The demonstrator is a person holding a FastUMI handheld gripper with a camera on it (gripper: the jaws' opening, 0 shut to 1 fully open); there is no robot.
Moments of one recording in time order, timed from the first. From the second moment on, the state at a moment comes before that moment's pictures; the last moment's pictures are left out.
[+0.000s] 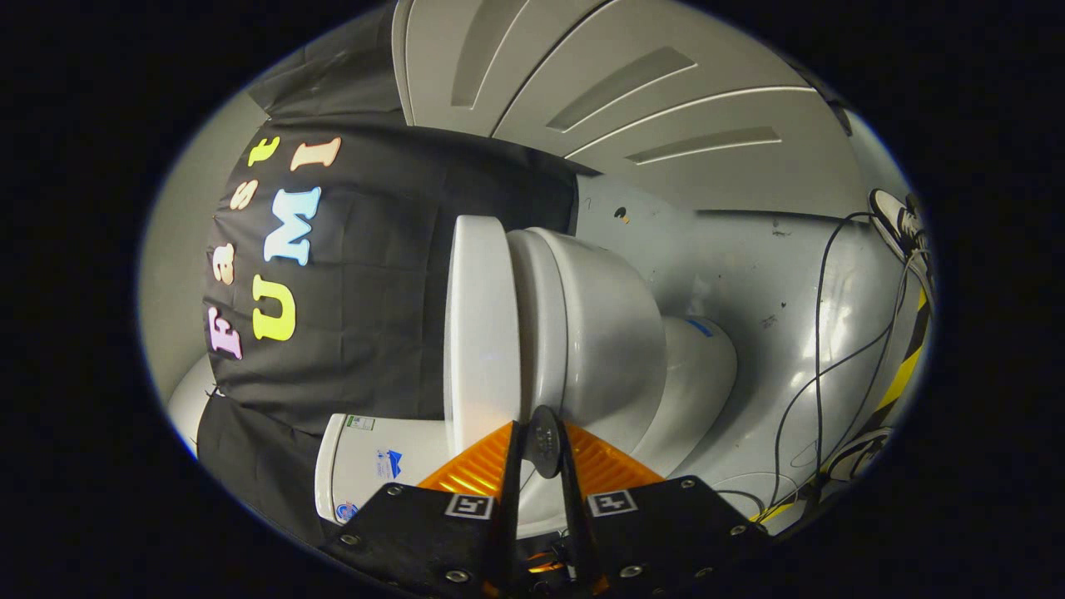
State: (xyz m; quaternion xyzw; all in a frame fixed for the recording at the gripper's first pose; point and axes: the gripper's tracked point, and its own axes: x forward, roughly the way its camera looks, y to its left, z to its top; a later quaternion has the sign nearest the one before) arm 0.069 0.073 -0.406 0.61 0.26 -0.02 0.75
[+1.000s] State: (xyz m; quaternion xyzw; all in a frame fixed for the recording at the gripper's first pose) arm 0.067 0.080 -0.351 0.44 0.25 0.00 0.86
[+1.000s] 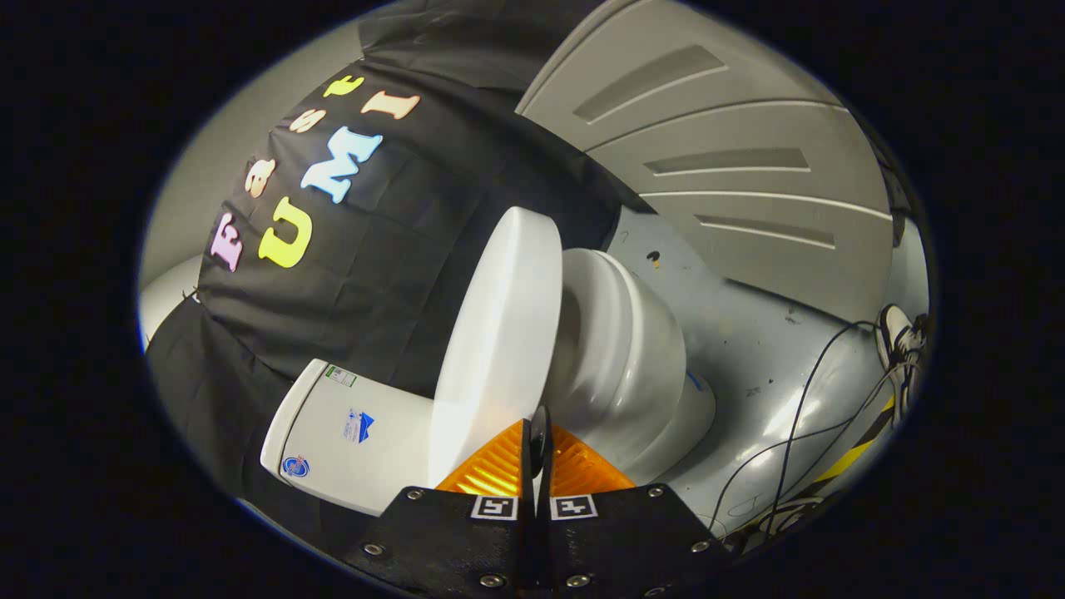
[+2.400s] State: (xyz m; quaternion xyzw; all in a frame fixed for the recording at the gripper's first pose) arm 0.069 0.171 -0.199 0.15 0.21 -0.03 0.97
